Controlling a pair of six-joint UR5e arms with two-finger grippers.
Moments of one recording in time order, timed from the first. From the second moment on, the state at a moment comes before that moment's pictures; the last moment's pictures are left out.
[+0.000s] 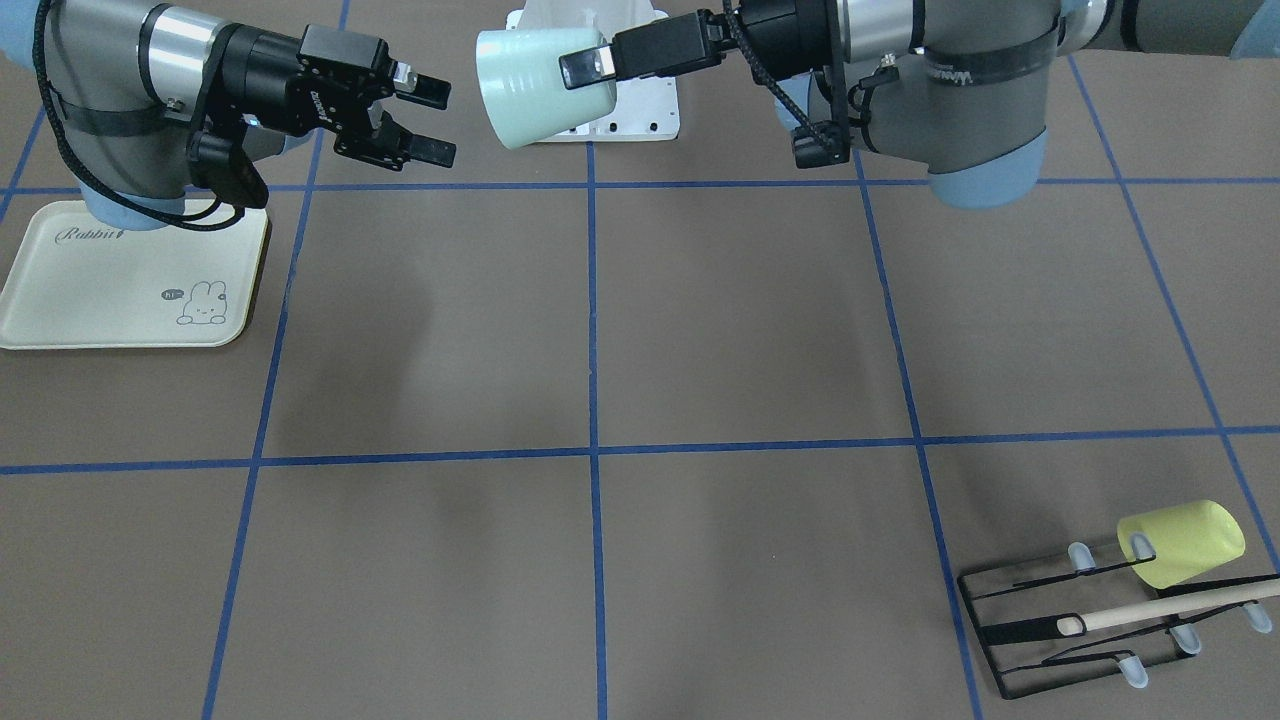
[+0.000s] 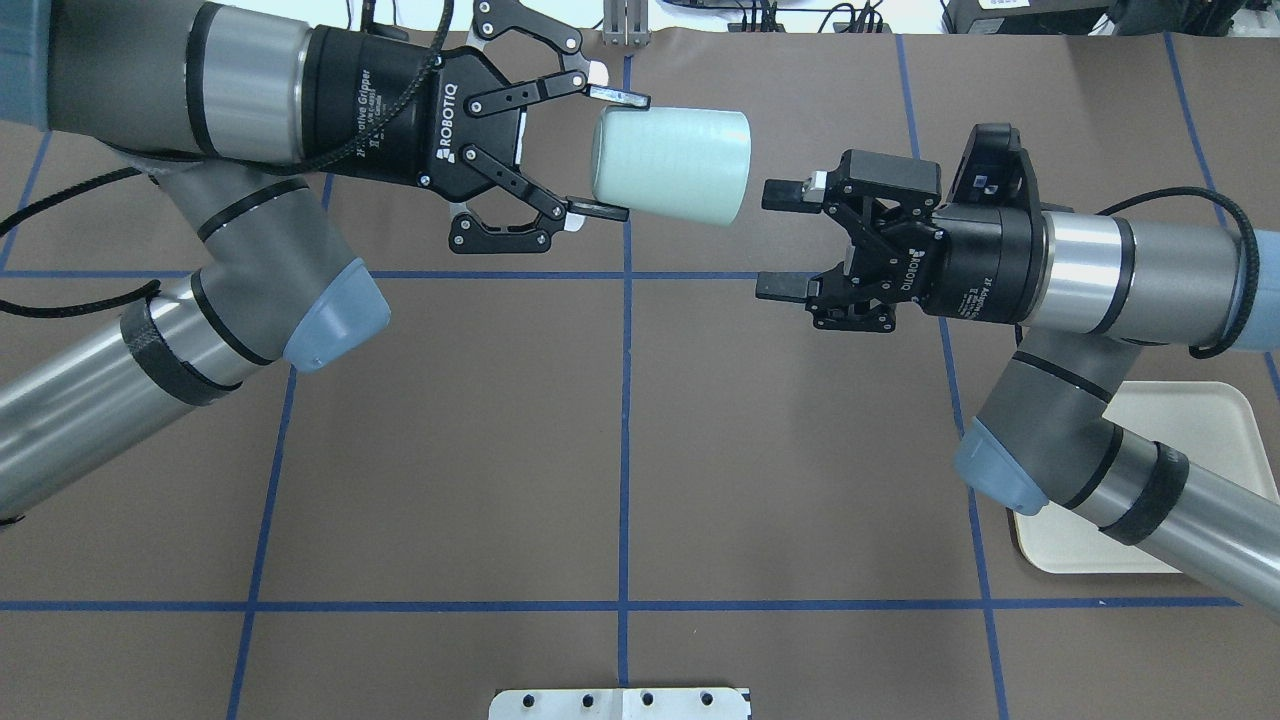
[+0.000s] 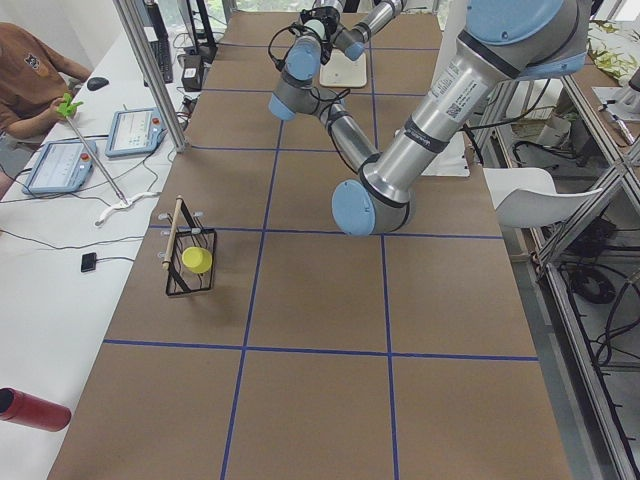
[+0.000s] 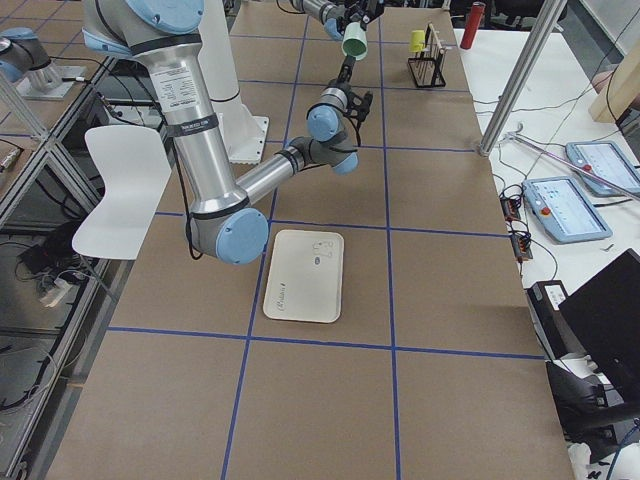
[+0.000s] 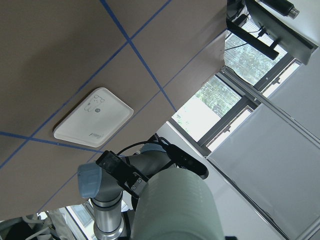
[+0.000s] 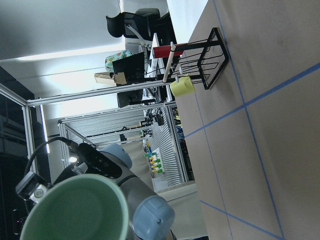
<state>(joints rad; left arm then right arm) -0.82 -2.30 -1.62 -3.05 -2.24 -2.86 0.71 -1.21 1.71 0.18 1.92 2.22</state>
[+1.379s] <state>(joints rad) -0.73 -2.31 -1.65 -3.05 -2.14 -2.94 0.66 -1.18 1.67 0.38 1.85 2.23</state>
